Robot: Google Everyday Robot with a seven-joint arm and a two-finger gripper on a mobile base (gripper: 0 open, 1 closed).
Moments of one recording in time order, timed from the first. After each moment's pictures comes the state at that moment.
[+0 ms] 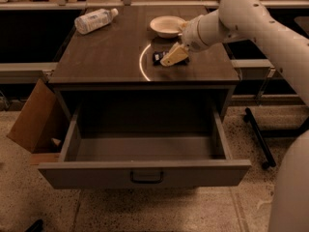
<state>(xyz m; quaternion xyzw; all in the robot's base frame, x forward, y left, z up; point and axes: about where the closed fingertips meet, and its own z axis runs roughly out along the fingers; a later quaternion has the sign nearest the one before) 0.767 -0.073 0.869 -0.55 0.70 0.07 0.45</state>
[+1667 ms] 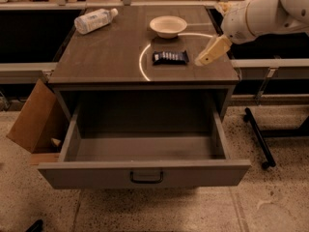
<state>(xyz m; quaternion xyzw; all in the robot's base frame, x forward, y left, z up) 0.707 -0.161 0.936 -0.55 0.68 0.04 0.47</state>
